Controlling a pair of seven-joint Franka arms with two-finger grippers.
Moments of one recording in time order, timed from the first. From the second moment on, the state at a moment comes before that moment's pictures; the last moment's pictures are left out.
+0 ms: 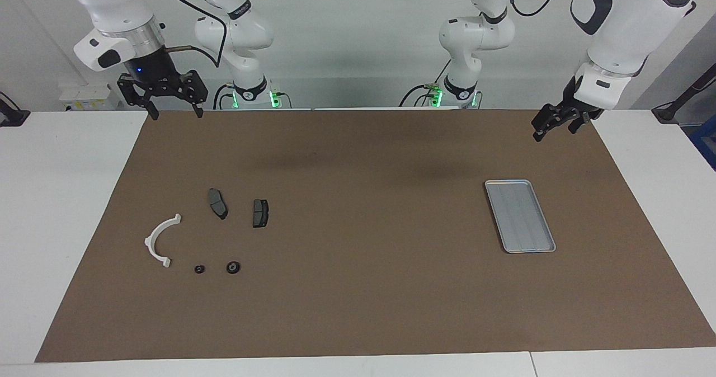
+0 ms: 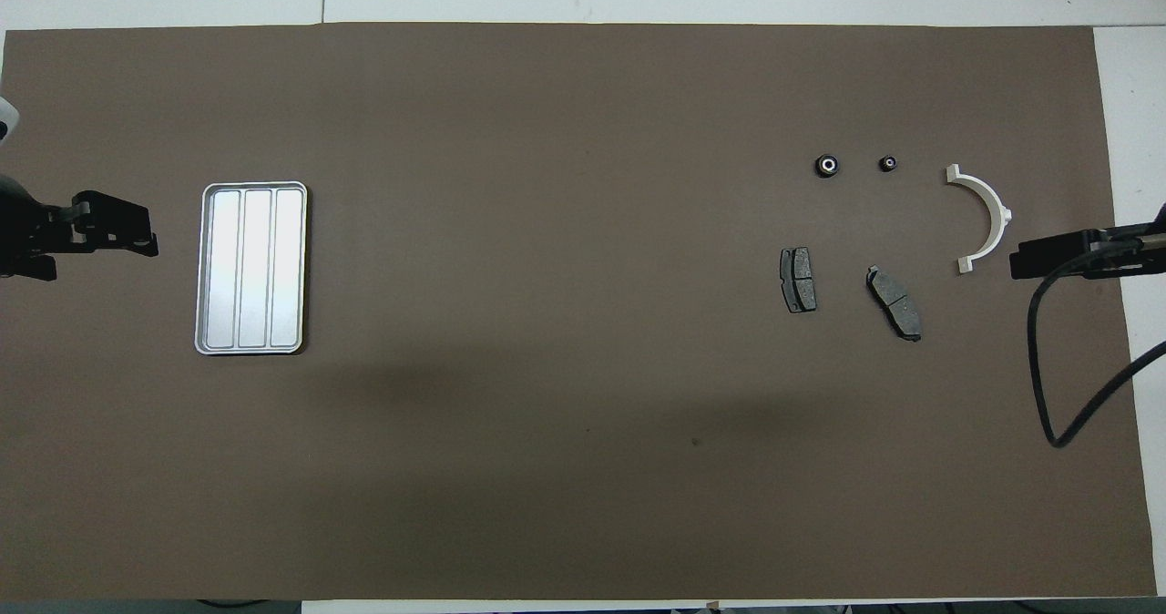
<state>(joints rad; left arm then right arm) -0.03 -0.02 -0.01 -1.67 0.00 1.61 -0.20 -0.01 -0.13 0.00 -1.70 0.01 1.60 -0.03</state>
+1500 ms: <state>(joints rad) -0.03 -0.02 -0.01 -1.67 0.00 1.61 -0.20 0.01 0.14 0.02 -1.75 0.01 1.89 -0.02</state>
